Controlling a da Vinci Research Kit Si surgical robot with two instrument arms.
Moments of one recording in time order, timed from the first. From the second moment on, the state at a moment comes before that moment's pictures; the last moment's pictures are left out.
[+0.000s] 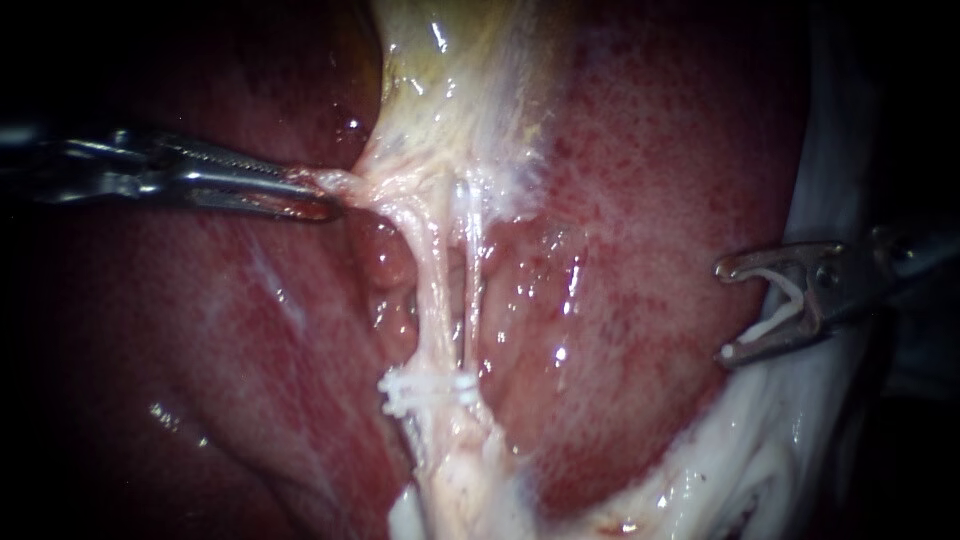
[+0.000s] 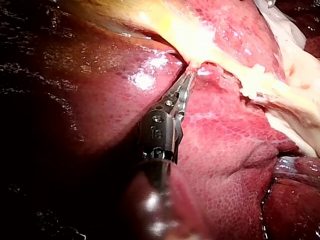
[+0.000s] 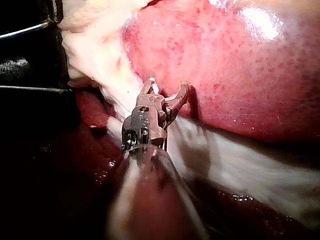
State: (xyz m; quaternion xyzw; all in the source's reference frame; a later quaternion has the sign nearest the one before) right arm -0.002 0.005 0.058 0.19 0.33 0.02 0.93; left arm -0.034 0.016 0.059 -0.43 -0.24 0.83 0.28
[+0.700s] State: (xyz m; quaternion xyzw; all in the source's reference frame) right arm -0.002 0.005 0.058 0.19 0.33 0.02 0.93; left arm -0.026 0.023 0.050 -0.44 -0.19 0.82 0.31
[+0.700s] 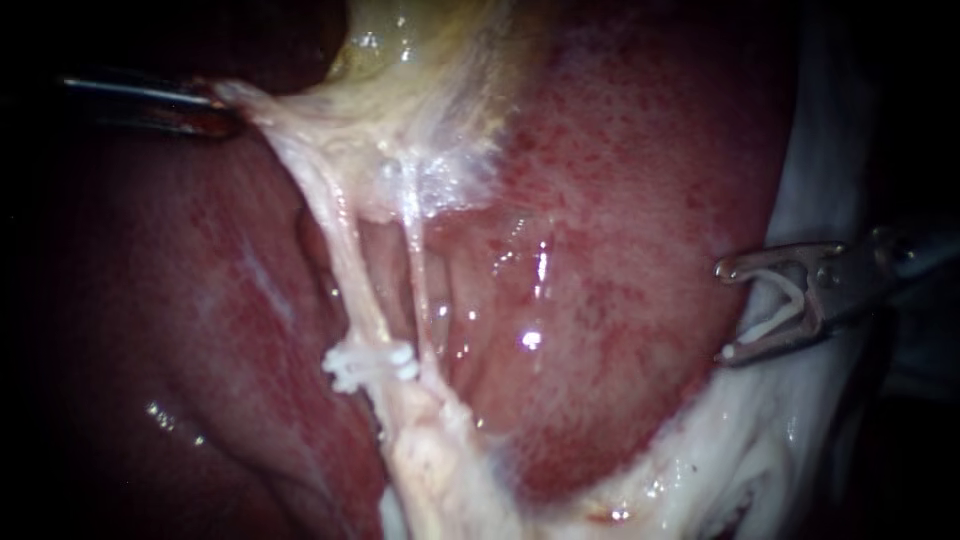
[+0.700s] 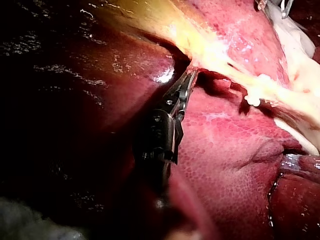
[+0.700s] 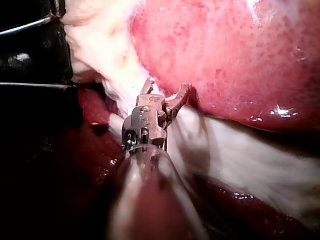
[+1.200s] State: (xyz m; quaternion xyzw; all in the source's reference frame) right arm 0.009 0.004 0.054 0.25 0.48 0.11 0.83; left arm -0.027 0.021 0.051 -0.44 -0.19 0.82 0.31
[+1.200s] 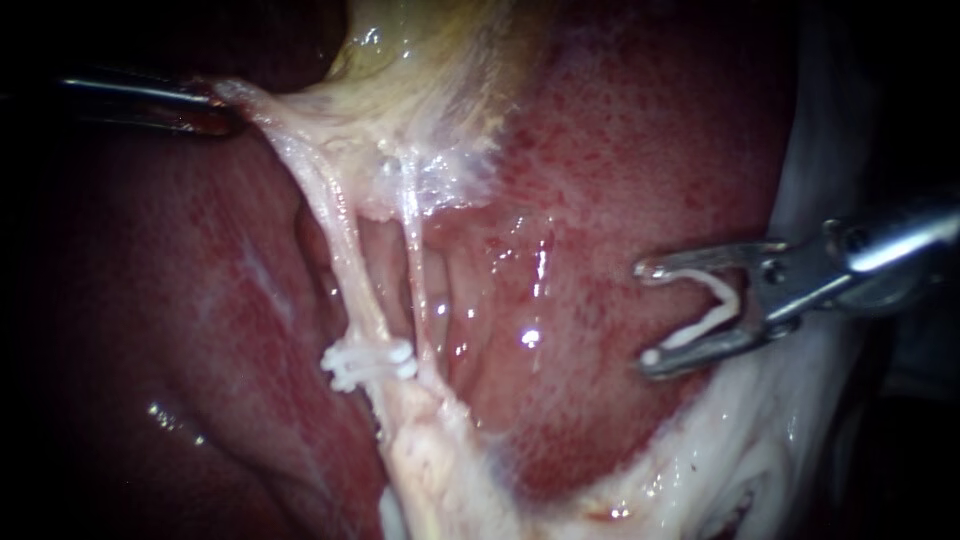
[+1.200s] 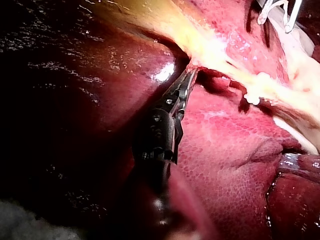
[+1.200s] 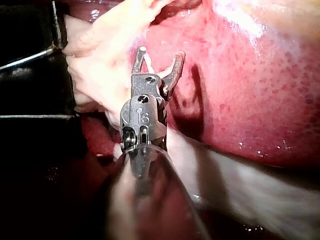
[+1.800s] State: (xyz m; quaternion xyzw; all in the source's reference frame) right arm 0.020 0.004 0.056 0.34 0.53 0.22 0.74; left arm -0.027 0.021 0.052 -0.44 -0.19 0.82 0.31
